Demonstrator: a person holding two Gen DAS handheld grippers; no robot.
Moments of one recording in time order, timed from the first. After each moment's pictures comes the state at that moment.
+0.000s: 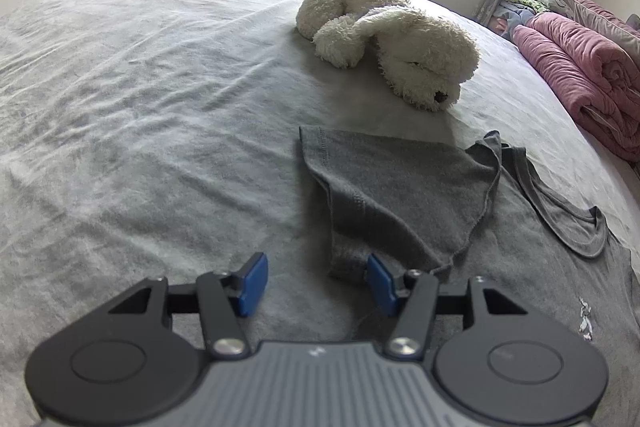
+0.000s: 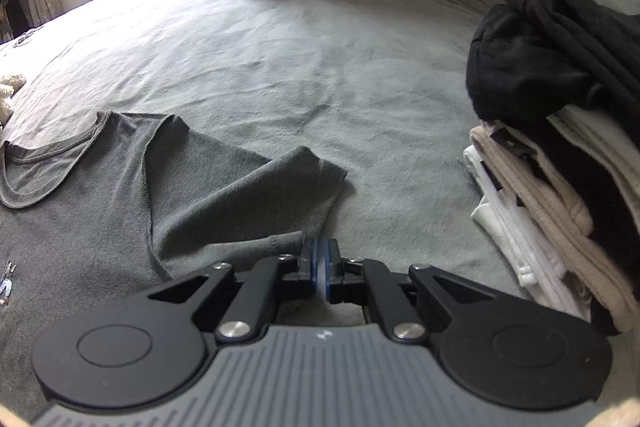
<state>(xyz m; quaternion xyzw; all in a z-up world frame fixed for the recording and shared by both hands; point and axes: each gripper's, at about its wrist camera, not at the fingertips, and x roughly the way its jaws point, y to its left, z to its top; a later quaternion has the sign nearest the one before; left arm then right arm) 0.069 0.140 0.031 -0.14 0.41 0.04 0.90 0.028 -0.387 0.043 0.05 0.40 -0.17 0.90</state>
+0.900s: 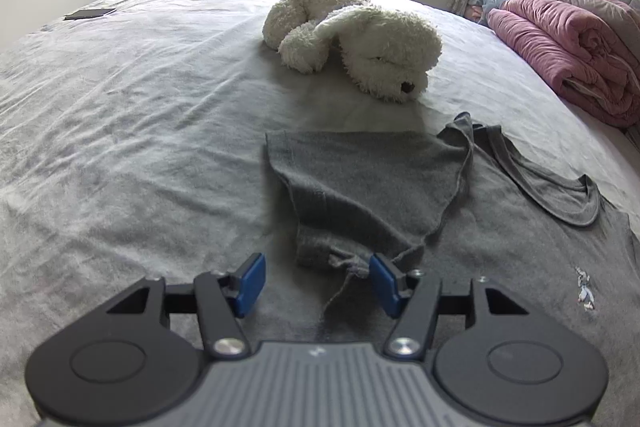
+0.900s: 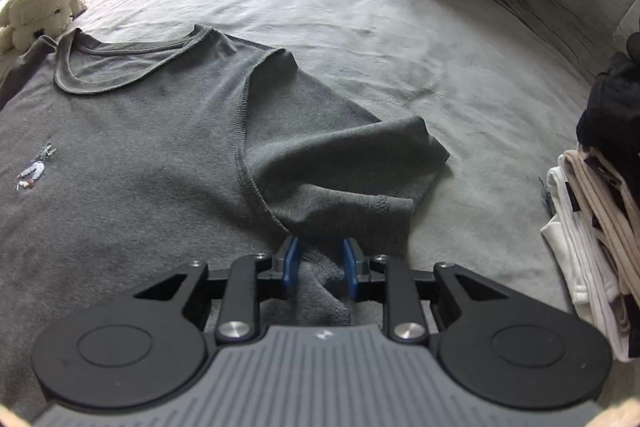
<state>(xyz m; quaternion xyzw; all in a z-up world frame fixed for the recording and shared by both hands) 0.061 0.114 0.029 -0.08 0.40 0.02 0.91 0.031 -0.331 0.019 -0.05 0.44 -0.06 0.90</state>
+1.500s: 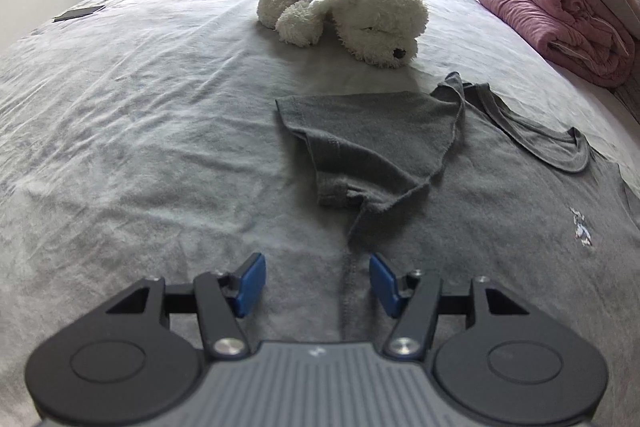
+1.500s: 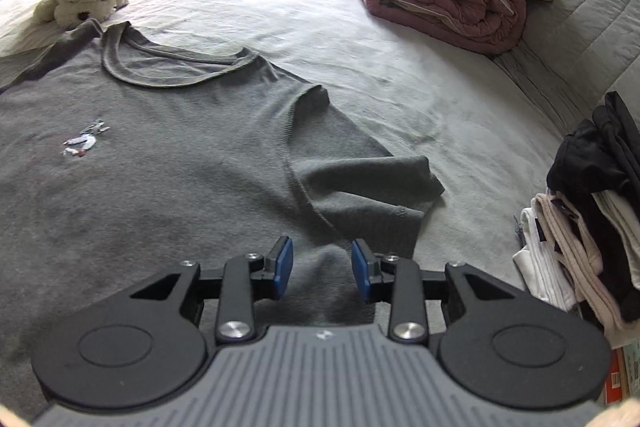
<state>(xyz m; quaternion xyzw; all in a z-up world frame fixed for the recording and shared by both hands) 0.018 0.126 0.037 -0.04 0.42 -0.02 0.91 -0.016 -0.282 0.036 -0.13 0.38 -0.03 0.91</state>
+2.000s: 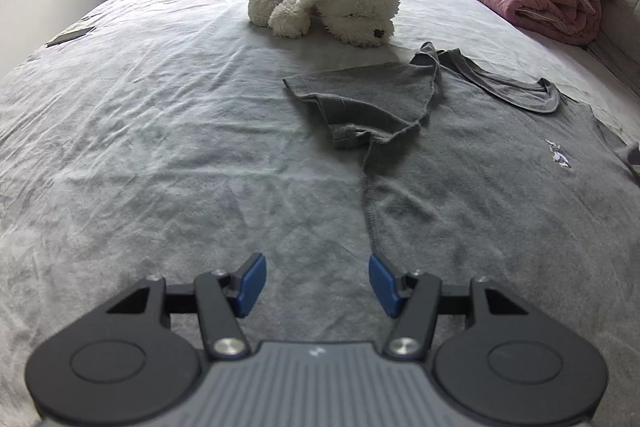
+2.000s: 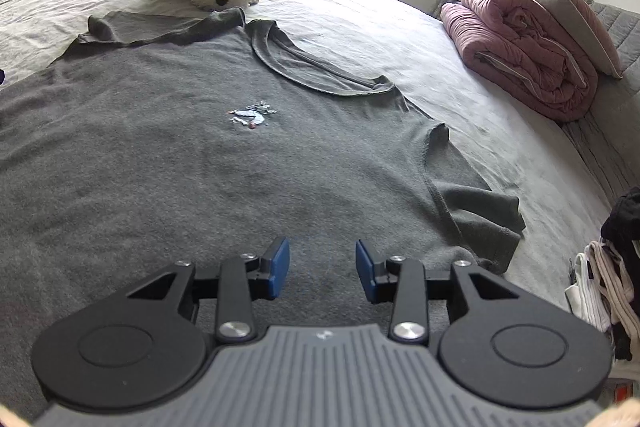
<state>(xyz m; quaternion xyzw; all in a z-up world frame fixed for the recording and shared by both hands) -0.041 0.148 0.048 0.01 0.41 -0.05 0.91 -0.070 -0.199 0.032 -0.20 0.35 0.07 0.91</state>
